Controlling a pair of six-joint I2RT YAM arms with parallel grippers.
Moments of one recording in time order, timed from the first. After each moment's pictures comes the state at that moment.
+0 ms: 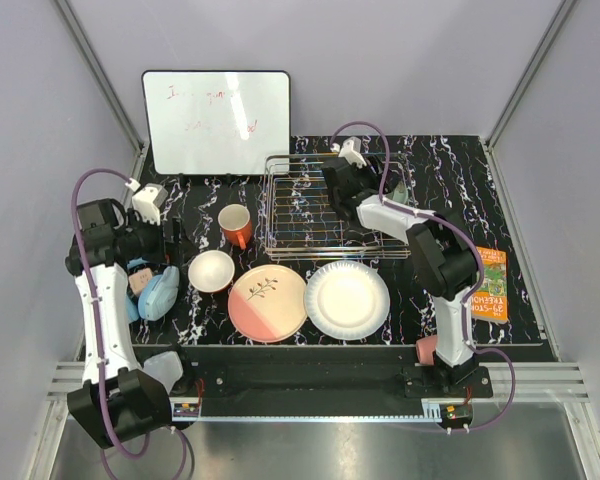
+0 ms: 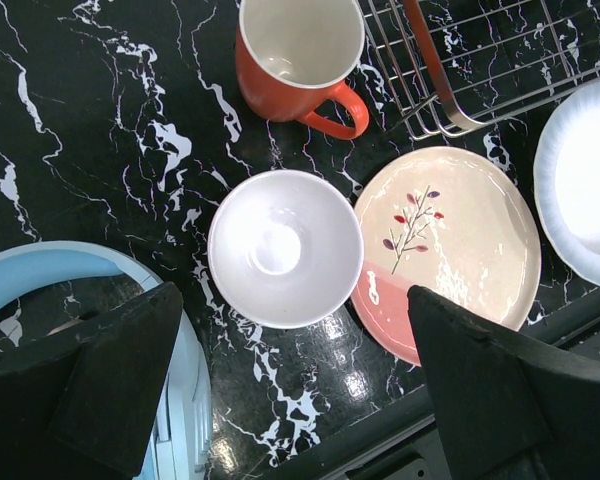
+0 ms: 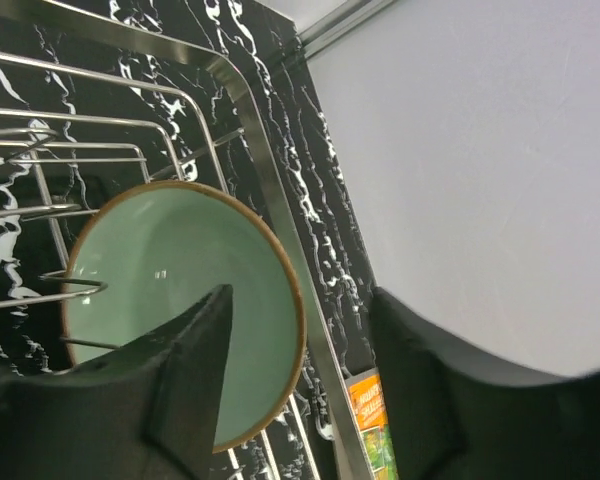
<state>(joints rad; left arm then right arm) 0.36 1.02 1.02 -0.90 0.71 0.37 0.57 2.06 1.45 0.05 1.24 -0.35</state>
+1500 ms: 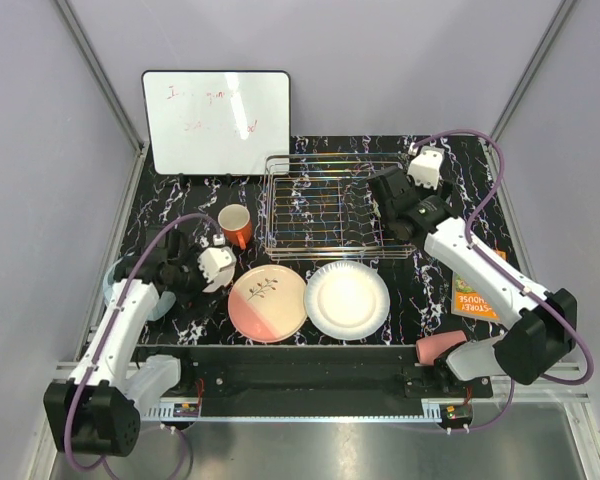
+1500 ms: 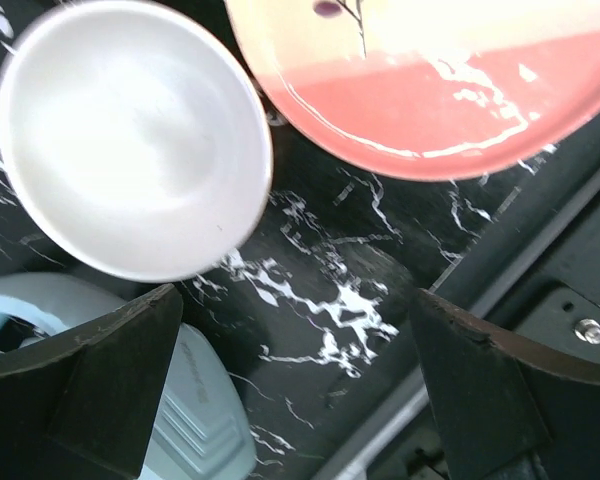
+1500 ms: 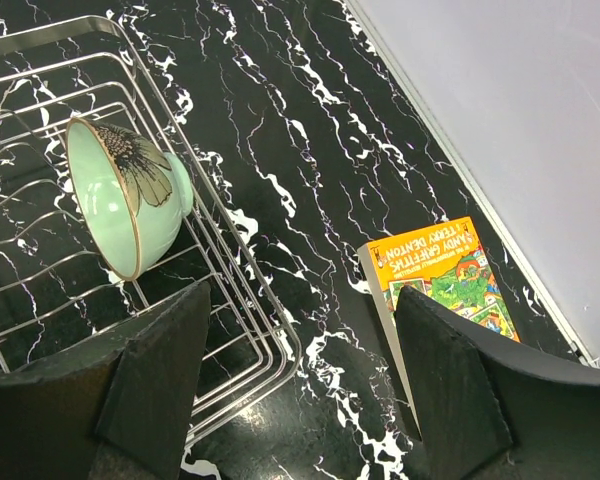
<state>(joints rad) -0.05 0.95 0.76 -1.02 0.39 0.89 0.57 1.40 1.27 -0.72 1.03 0.56</state>
